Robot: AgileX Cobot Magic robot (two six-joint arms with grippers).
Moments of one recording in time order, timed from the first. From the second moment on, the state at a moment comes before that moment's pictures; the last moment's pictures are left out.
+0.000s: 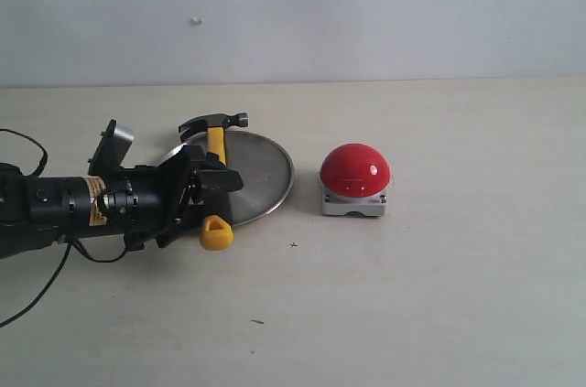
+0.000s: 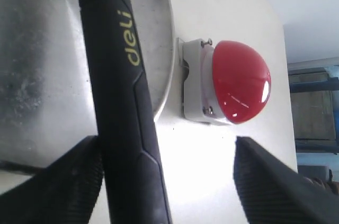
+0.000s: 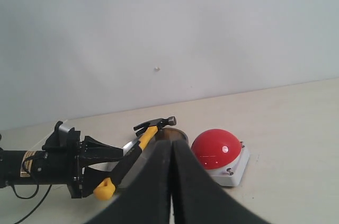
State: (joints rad) left arm -0.30 2.00 -0.76 0.92 -0.80 -1.63; right arm 0.22 0.03 -0.08 0.53 0.19 -0.15
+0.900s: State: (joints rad) left arm -0.12 1.89 -0.76 1.13 -0.88 -1.71; right arm 0.22 0.03 -0.08 0.53 0.19 -0.15
